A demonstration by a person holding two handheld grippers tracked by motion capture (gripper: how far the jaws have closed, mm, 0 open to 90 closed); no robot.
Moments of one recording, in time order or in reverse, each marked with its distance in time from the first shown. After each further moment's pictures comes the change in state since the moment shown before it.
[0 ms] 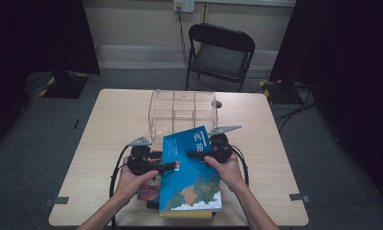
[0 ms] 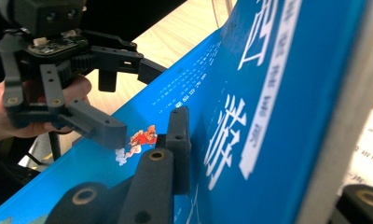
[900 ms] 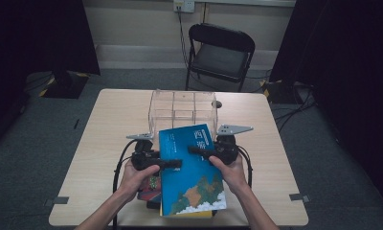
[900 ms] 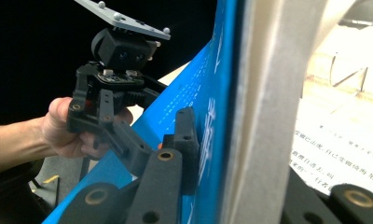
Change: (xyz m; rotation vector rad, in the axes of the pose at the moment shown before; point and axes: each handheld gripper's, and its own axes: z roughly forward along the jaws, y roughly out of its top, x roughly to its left) left arm -0.004 0.017 0.007 -0.015 -0.266 -0.077; right arm 0.026 0.011 -0.029 -0.168 0.041 -0.071
